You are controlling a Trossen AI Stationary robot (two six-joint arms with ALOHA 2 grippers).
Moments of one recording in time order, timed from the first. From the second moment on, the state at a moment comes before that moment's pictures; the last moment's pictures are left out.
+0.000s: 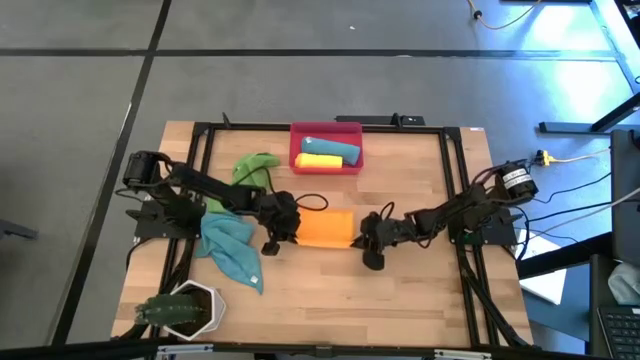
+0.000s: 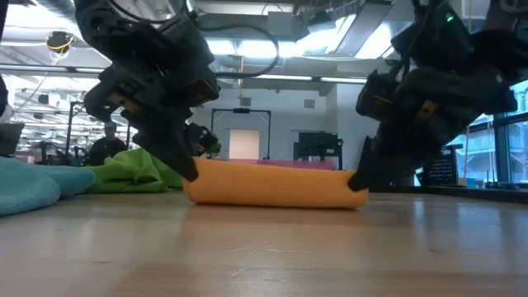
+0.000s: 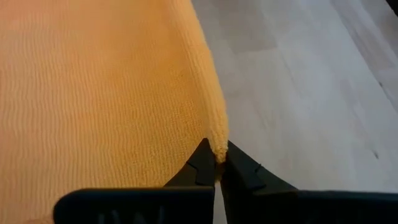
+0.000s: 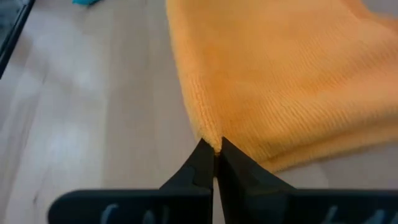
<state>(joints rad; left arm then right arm) 0.01 1.61 0.67 0.04 0.35 0.11 0.25 1.66 0.46 0.54 0.10 0.55</state>
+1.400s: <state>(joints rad) -0.07 1.39 0.66 0.12 -0.10 0.30 0.14 1.69 0.45 0.51 0.08 0.81</state>
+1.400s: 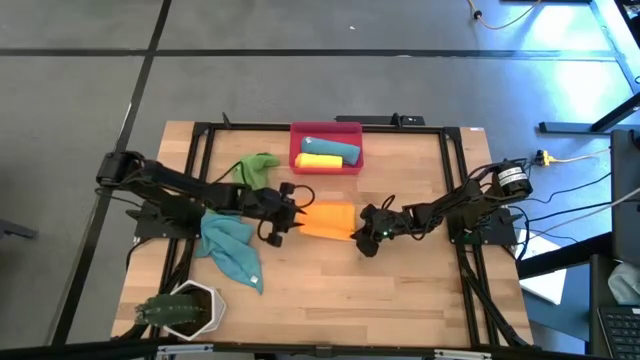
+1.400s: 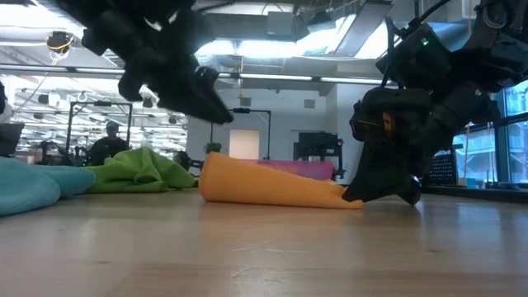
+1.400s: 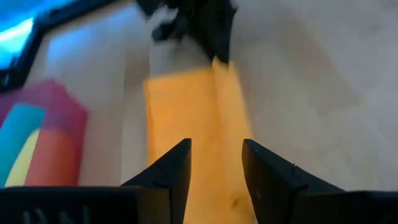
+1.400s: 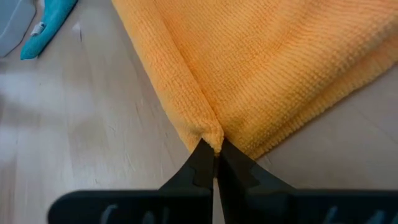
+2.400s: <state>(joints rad) -0.08 1.81 0.66 0.56 -0.09 0.26 0.14 1.70 0.48 0.51 0.08 0.81</state>
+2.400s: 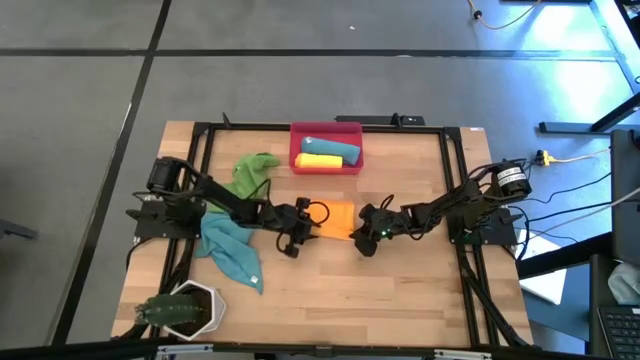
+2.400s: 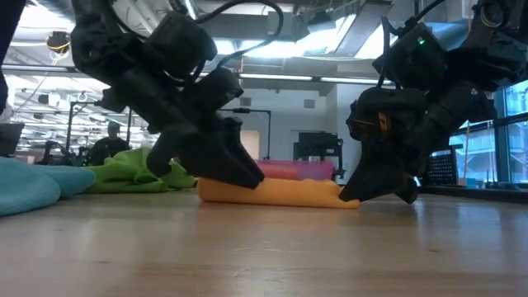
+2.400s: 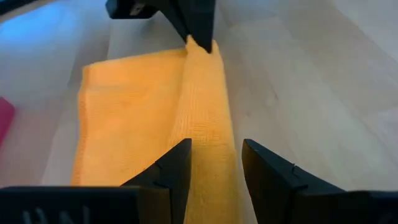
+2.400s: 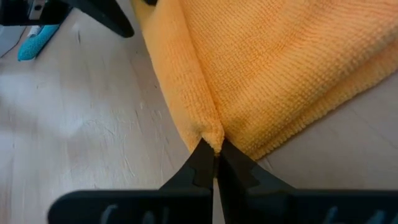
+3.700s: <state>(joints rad) -0.05 1.81 0.66 0.44 -0.08 0.16 0.23 1.70 0.66 0.56 0.15 0.02</state>
